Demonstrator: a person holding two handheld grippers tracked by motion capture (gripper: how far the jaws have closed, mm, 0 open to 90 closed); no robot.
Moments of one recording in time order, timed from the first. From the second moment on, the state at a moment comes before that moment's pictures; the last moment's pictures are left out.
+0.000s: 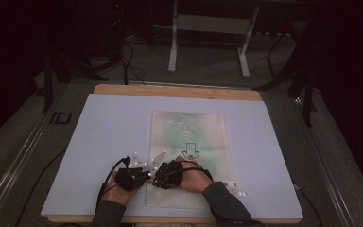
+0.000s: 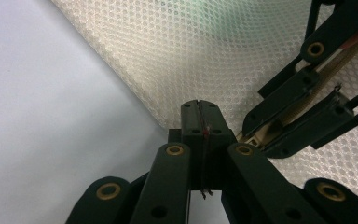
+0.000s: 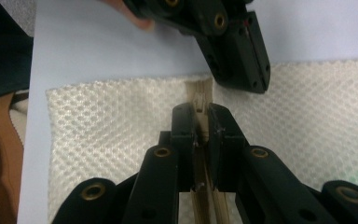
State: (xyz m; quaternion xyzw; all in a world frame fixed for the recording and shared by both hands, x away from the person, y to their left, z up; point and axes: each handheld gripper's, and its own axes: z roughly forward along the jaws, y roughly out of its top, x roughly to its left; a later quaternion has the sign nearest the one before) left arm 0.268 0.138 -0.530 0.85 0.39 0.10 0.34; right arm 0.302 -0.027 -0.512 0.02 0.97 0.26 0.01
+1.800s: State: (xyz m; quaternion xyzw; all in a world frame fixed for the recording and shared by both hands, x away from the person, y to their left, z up) left arm 0.267 0.138 -0.531 0.85 0.39 0.10 0.35; right arm 0.292 -0.049 -0.508 0.01 0.98 0.22 0.03
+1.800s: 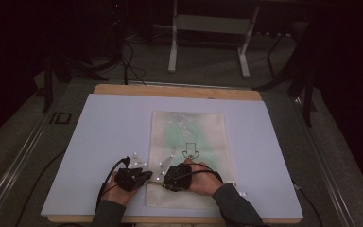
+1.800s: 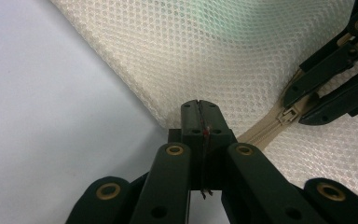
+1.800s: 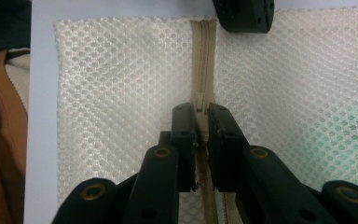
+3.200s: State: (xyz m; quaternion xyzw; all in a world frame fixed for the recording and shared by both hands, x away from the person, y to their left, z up) left arm 0.267 0.138 -0.530 0.85 0.39 0.10 0.35; right arm 0.290 -0.067 -0.505 0.02 0.98 0.21 0.03
